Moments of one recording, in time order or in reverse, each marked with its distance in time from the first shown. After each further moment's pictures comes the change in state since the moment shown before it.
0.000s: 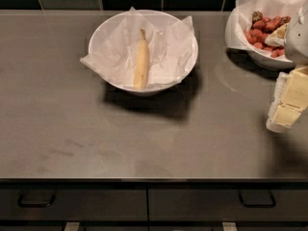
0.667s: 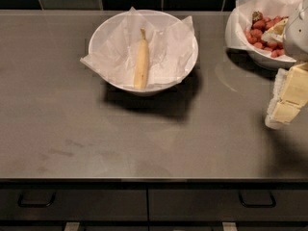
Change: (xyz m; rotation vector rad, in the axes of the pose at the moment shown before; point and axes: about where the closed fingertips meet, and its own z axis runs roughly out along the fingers) arm -0.006 -0.003 -0.003 0.000 -0.036 -0.026
